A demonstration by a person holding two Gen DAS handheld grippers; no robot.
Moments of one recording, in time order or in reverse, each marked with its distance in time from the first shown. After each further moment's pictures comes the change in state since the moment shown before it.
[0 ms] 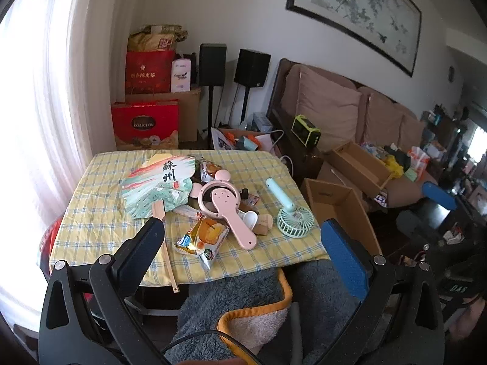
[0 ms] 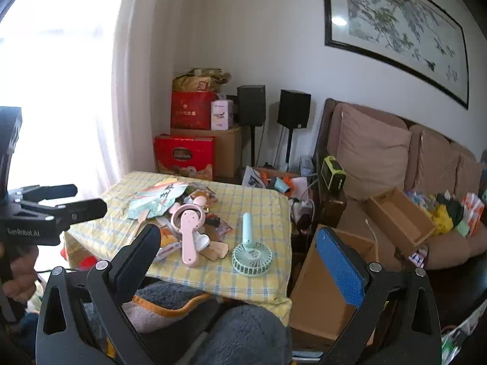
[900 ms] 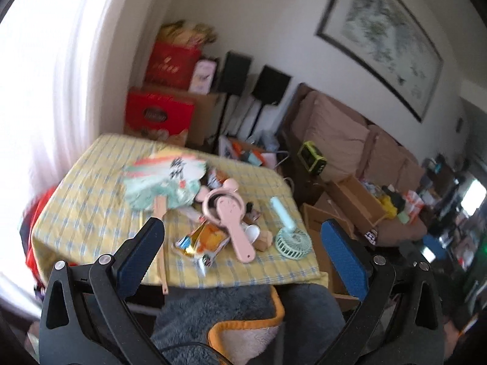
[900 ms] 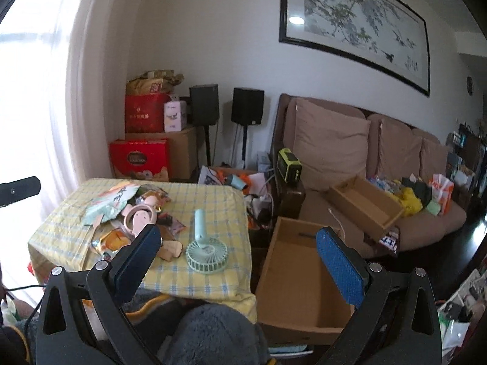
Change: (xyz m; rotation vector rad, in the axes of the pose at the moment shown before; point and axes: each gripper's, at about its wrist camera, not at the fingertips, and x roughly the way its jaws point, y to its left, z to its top) left arm 0.007 0.041 -0.010 -0.224 -0.068 -0.006; right arm 0.006 -0.036 -0.024 0.089 -0.003 -0.199
